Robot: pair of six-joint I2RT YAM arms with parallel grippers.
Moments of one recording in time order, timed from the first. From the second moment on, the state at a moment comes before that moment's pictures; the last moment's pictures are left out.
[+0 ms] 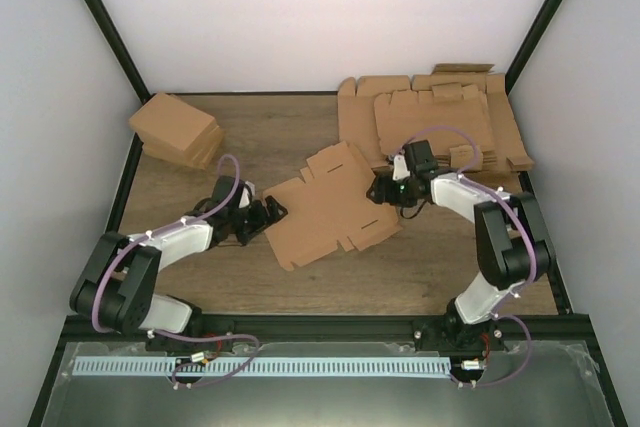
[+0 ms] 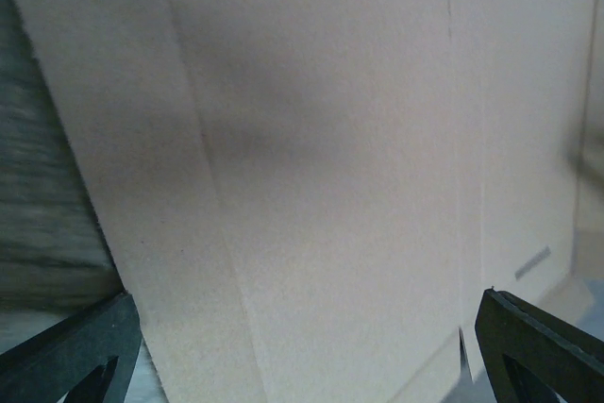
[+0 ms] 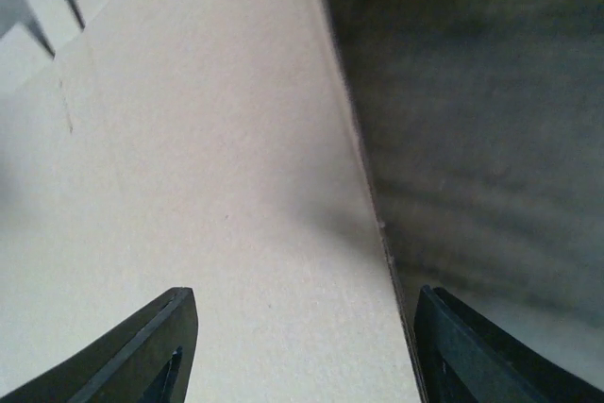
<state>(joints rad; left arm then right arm) -0.38 1.41 0.54 -0.02 0.39 -0.86 0.25 1.68 0.95 -0.32 -0.39 0.29</state>
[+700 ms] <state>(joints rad) -0.33 1.36 0.60 -0.22 0.30 -0.66 0.35 1.51 0.82 -0.39 -0.30 0.31</state>
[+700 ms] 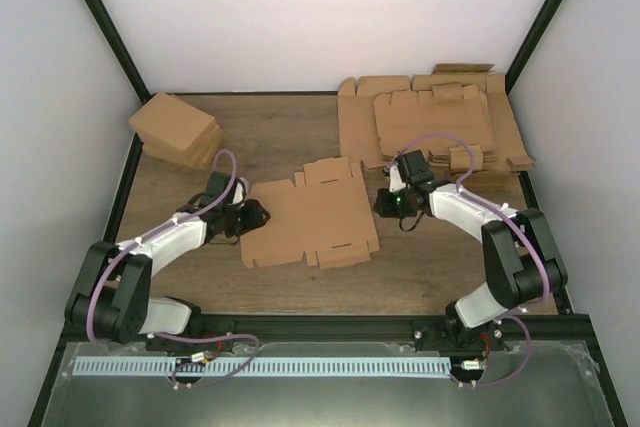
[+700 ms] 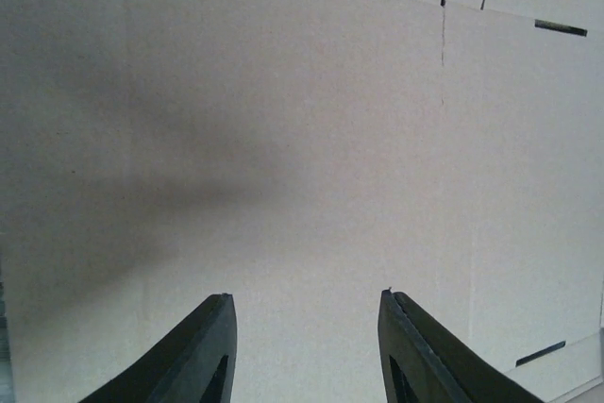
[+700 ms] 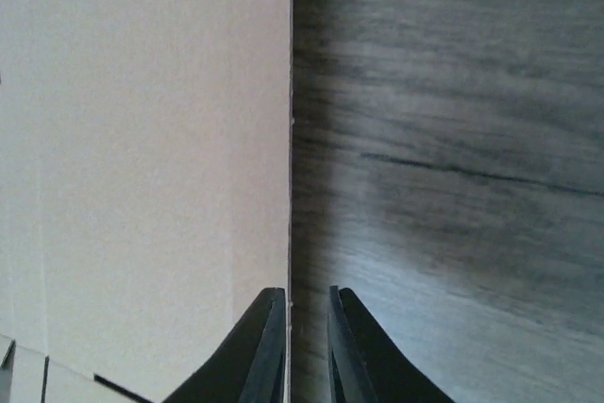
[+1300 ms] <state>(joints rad) -0.33 1.29 0.63 -0.31 0.27 -0.58 0.35 1.60 0.84 -0.31 -0.41 0.30</state>
